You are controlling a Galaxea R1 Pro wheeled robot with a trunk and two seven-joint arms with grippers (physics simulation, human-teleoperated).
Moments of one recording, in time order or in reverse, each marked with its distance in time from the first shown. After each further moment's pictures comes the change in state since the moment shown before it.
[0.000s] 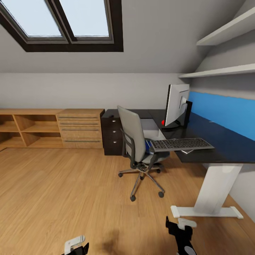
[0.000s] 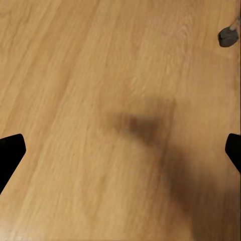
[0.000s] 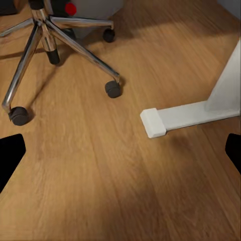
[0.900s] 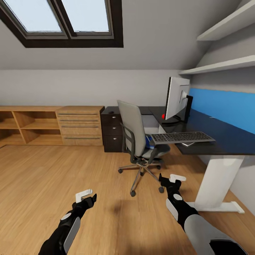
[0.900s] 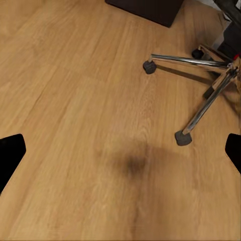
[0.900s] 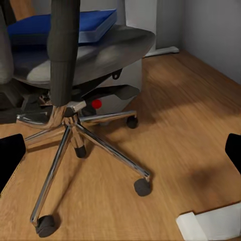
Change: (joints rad) left arm -0.218 -0.042 -0.005 -0.206 -0.008 0.106 0.070; right arm -0.372 0.017 0.000 0.083 0.000 0.011 -0.001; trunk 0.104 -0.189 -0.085
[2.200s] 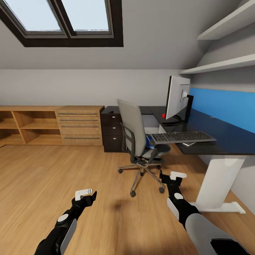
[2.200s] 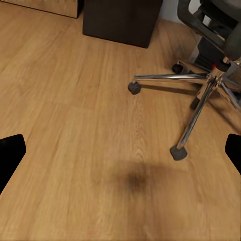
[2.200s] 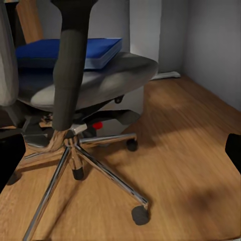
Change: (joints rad) left arm 0.009 0.033 -0.008 -0.008 -0.097 -0.100 -0.124; right arm -0.006 -0.011 0.010 -0.009 0.050 -0.070 0.003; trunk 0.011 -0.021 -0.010
